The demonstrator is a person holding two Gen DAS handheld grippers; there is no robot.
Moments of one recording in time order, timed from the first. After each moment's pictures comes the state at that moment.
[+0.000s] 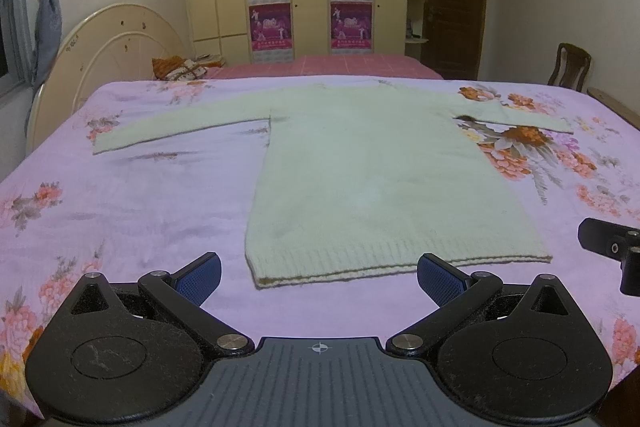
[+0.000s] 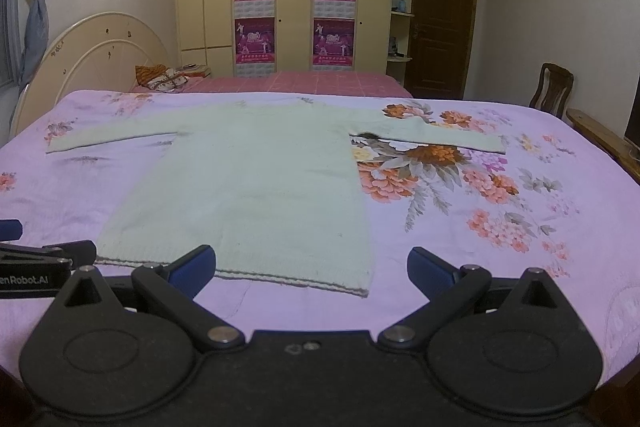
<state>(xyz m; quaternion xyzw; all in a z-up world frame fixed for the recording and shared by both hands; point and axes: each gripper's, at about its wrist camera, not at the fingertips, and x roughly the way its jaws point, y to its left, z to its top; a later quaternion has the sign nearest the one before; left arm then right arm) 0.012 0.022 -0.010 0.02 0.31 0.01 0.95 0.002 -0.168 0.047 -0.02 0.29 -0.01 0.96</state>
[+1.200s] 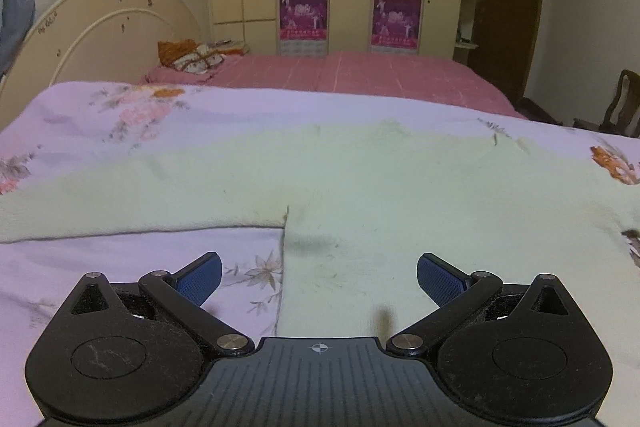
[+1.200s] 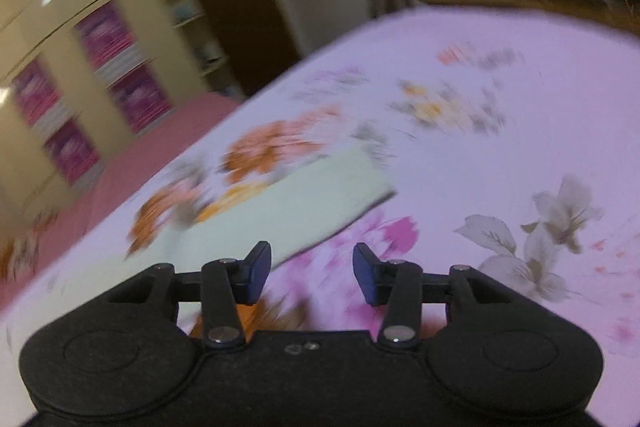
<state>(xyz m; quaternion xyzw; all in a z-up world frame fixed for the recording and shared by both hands) 0.410 0.075 -0.080 -0.02 0.33 0.06 0.94 0.358 -0.515 -0.058 0.30 0.26 -0.24 0.89</state>
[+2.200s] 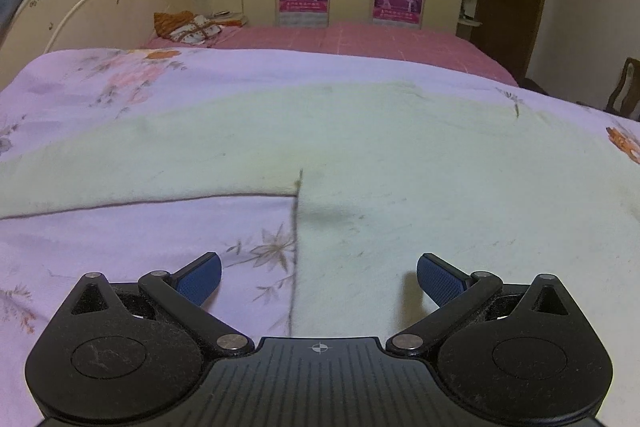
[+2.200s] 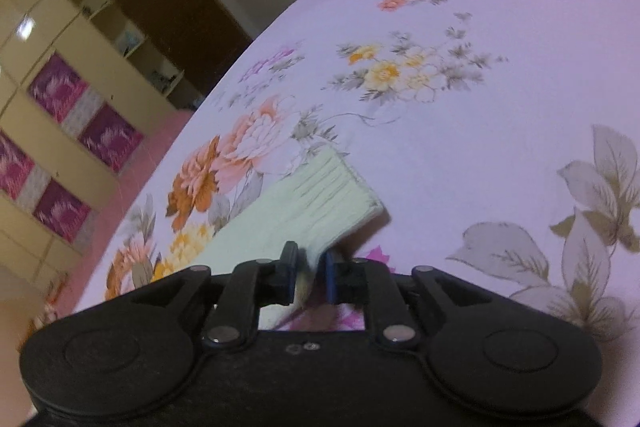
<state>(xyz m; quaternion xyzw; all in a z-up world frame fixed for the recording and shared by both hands) 0.425 0.090 -0.105 -0.03 0.36 0.05 0.93 0.376 -0.558 -0.086 0.40 0.25 -0.25 0.85</state>
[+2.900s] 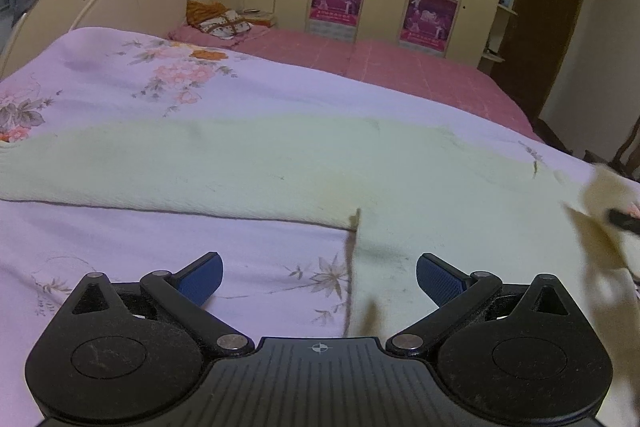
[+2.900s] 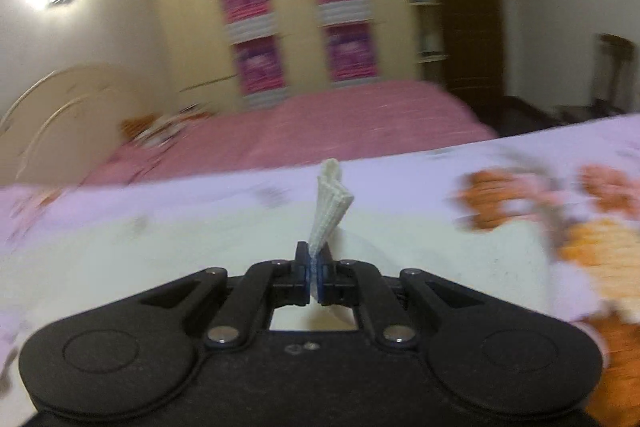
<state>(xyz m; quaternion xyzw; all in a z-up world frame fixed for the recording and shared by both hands) 0.429 0.141 -0.085 -0.09 0.35 0.08 0.93 0.476 -0.200 -0.049 0.04 0.27 0.10 0.96</state>
